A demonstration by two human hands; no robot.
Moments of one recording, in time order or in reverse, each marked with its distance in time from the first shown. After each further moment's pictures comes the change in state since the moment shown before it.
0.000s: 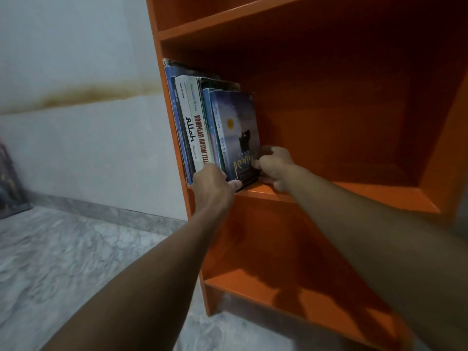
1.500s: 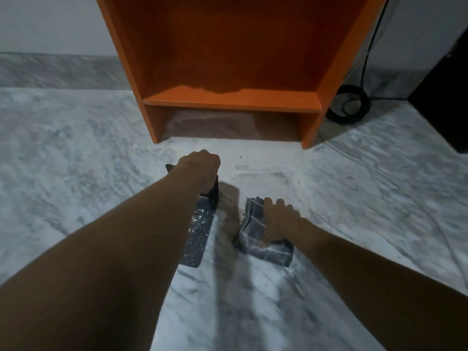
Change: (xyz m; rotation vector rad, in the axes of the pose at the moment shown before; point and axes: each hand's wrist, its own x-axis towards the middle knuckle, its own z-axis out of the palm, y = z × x) left_hand -0.215 -0.243 0.054 0.892 -1.177 0.617; right_hand -0.330 0.377 -0.013 -1.337 -0.324 0.719
